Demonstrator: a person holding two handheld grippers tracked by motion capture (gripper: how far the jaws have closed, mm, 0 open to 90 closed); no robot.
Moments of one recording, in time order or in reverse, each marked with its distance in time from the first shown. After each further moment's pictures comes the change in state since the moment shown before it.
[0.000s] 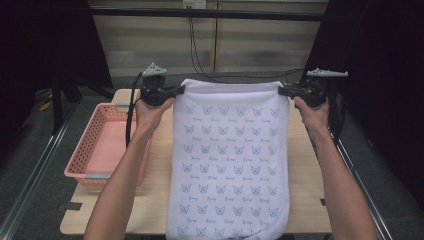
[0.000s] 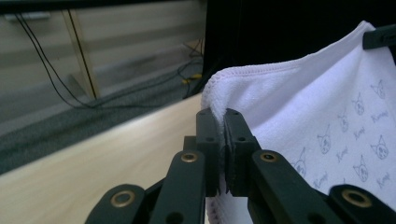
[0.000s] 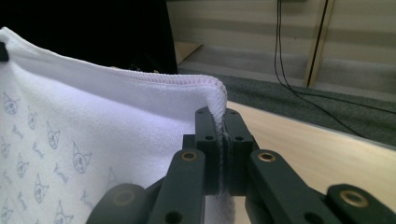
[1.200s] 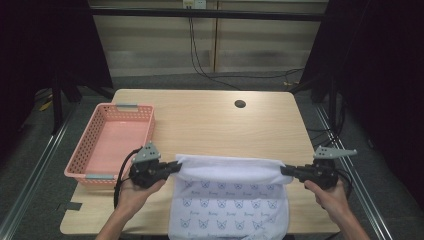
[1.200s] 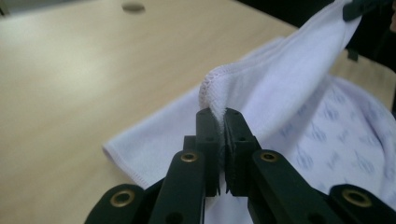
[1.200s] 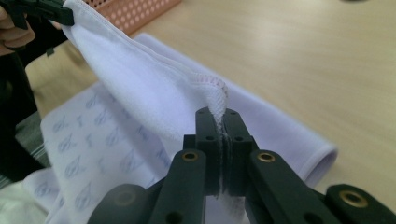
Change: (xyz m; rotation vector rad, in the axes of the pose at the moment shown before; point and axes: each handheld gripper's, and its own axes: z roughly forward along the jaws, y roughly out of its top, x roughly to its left) left arm -0.091 -0.165 -0.095 0.222 -0.221 0.044; right arm 0.087 -0.166 -0.104 0.226 0.239 -0.001
